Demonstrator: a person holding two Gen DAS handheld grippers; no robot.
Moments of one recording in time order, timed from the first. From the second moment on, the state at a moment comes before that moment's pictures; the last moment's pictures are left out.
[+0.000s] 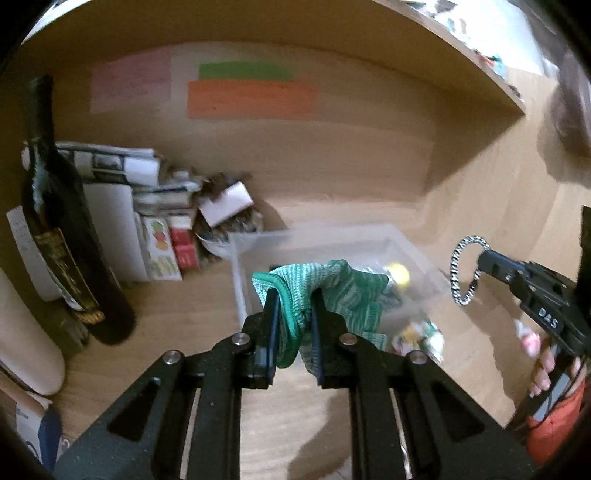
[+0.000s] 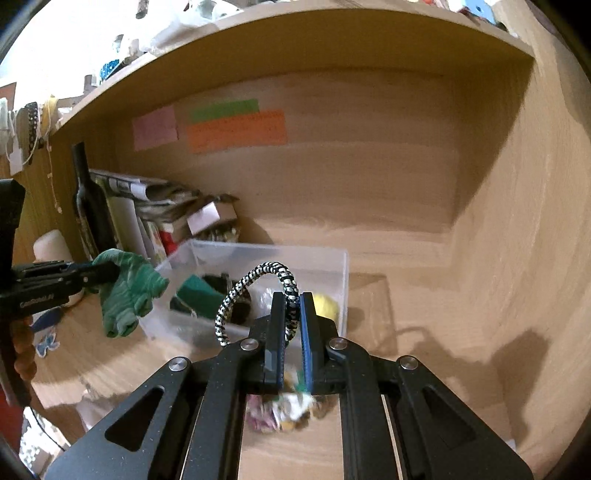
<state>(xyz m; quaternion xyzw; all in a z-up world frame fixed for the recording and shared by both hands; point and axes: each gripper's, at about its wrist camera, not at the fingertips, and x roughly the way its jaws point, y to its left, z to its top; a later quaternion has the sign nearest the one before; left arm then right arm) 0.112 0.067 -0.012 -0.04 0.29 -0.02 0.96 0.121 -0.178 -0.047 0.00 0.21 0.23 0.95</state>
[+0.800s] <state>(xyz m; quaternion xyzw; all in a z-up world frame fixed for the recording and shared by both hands) 0.193 0.079 -0.064 -0.06 0.34 0.02 0.94 0.199 -0.124 -0.077 -0.04 0.28 0.25 0.93</state>
